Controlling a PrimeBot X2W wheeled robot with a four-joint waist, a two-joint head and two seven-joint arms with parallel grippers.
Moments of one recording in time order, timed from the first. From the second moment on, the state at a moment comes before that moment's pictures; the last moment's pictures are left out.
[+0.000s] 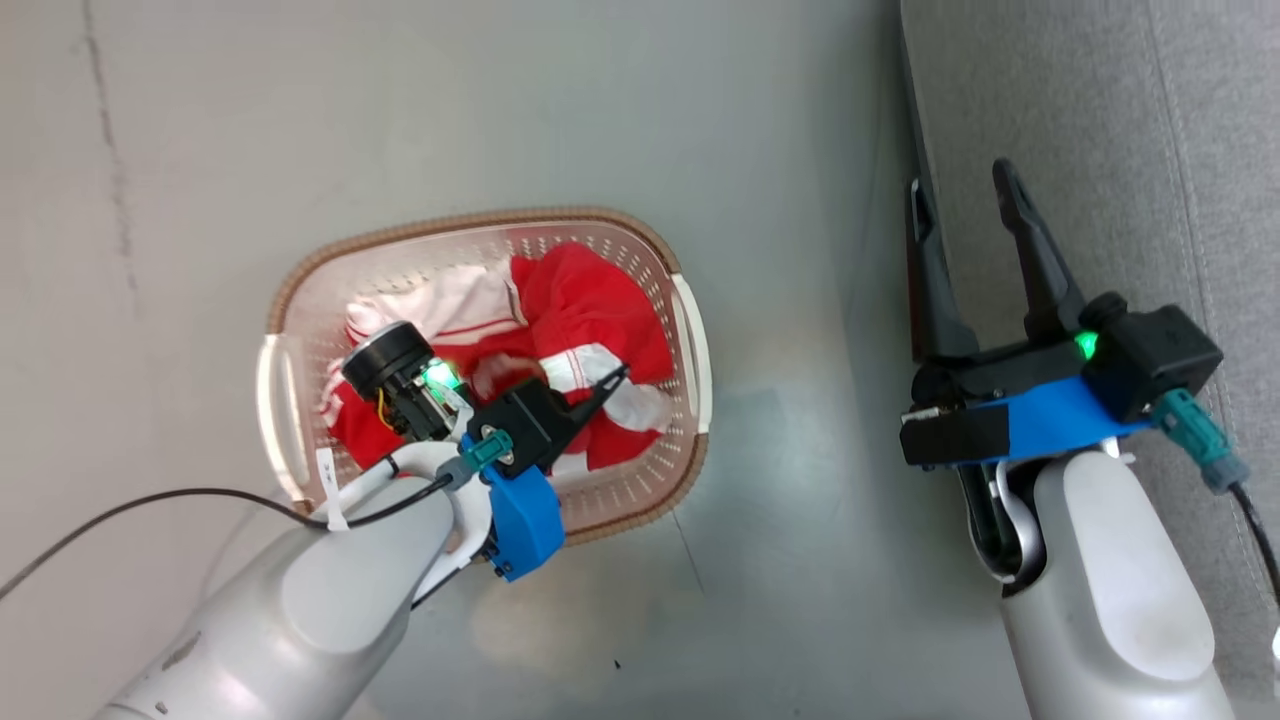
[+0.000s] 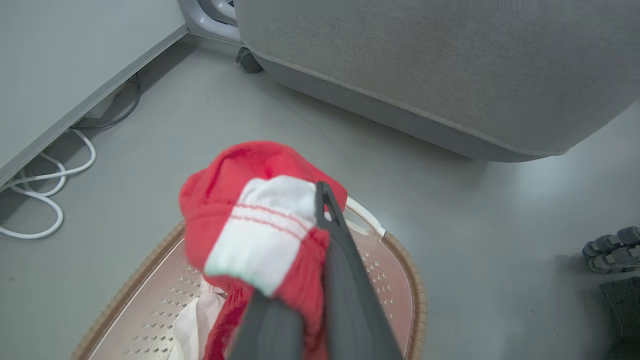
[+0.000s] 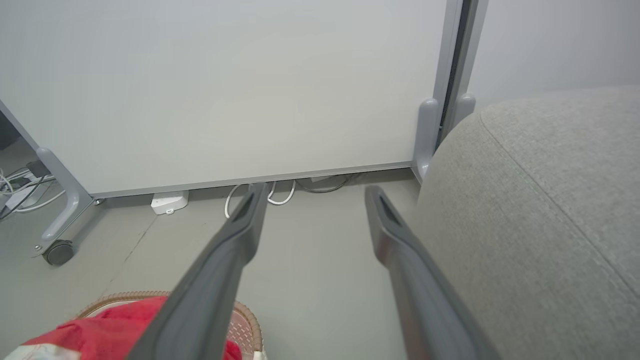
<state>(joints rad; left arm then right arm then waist) -0.88 0.29 -1.08 0.66 -0.36 -0.13 -0.26 -0.49 -0.05 0.09 0.23 0.12 0.13 -0.26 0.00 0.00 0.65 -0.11</state>
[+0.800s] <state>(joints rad) -0.68 0.27 -0.87 0.41 -0.28 -0.13 -0.26 -0.28 -0.05 0.08 0.31 0.10 0.13 -0.26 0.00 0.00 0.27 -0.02</state>
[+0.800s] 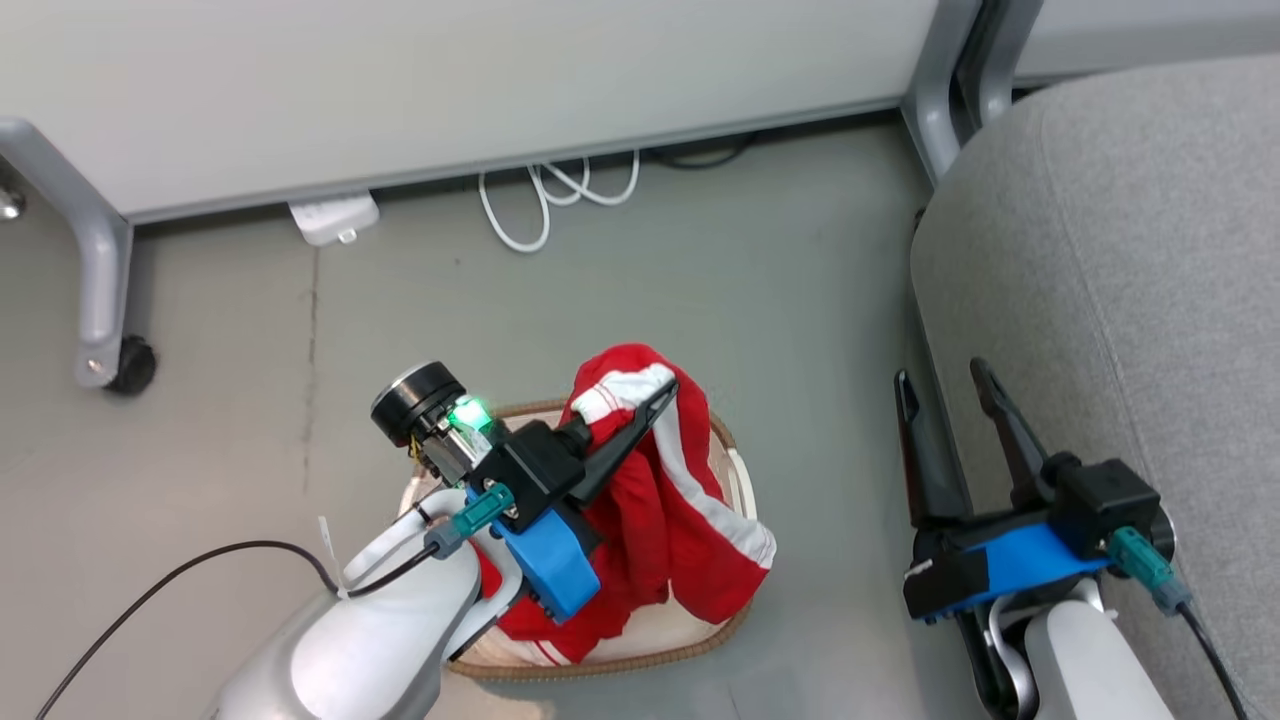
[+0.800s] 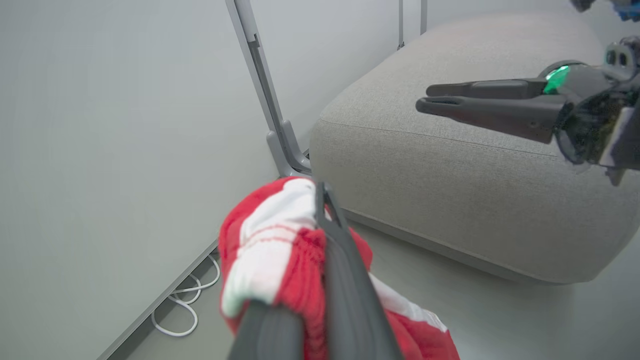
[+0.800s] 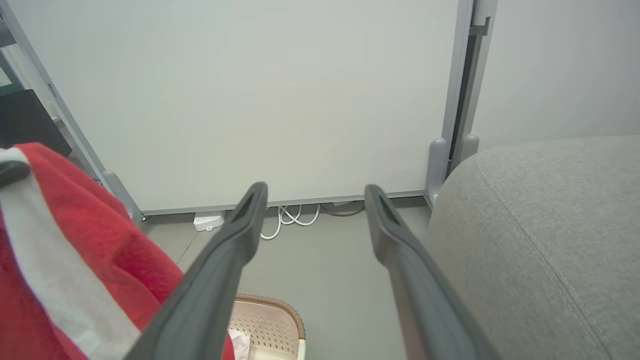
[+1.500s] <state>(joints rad) -0.76 0.20 -0.84 0.36 -0.30 -0.13 -0.26 -0.15 -0.05 0.09 0.32 0.12 0.13 -0.26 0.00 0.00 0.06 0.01</state>
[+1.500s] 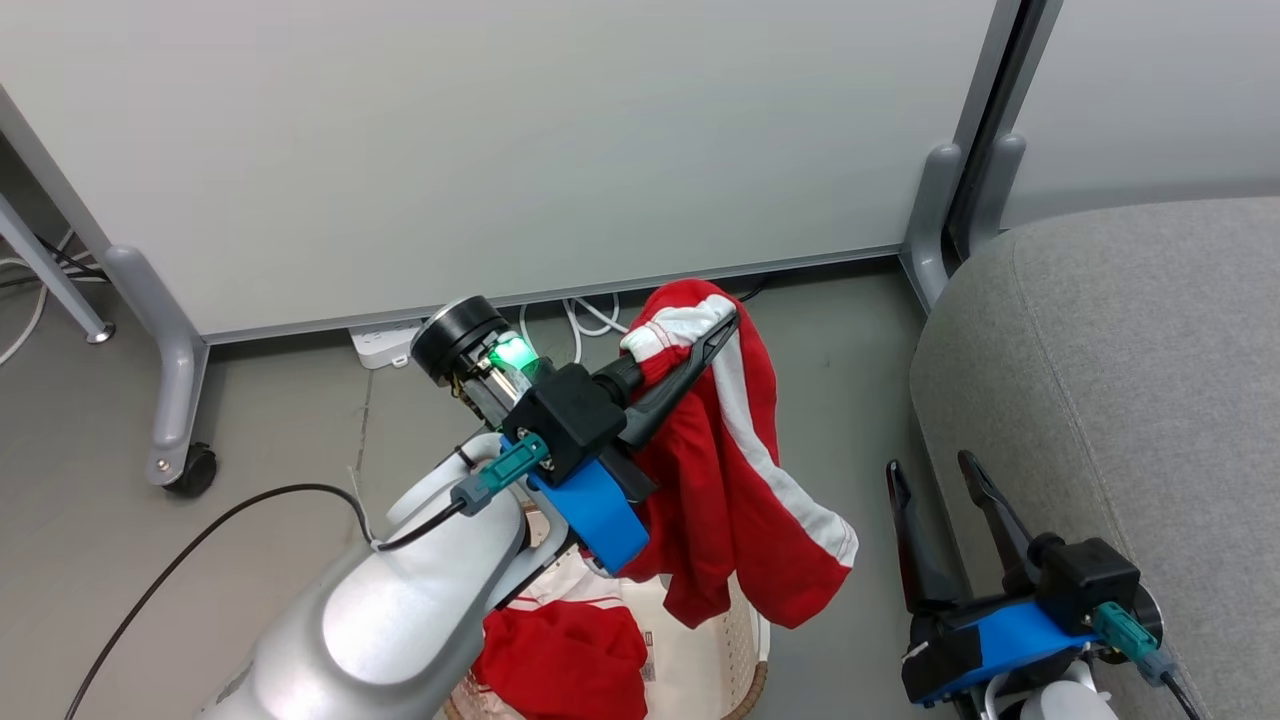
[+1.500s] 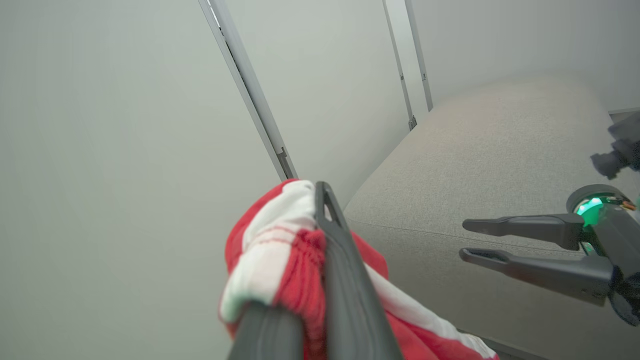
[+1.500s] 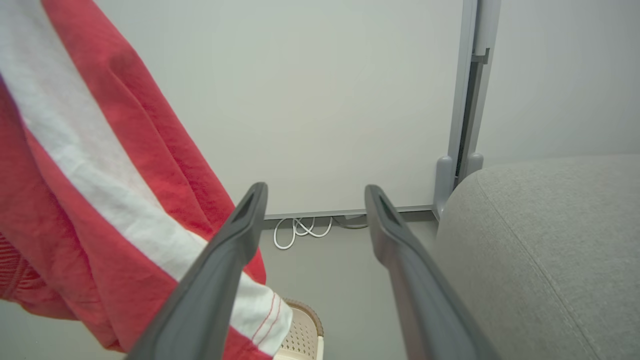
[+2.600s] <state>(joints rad) -0.77 0.18 -0.85 0.38 -0.31 -0.13 -0.26 -0.23 -0.05 0.38 0.32 0.06 0.13 -0.26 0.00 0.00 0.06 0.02</state>
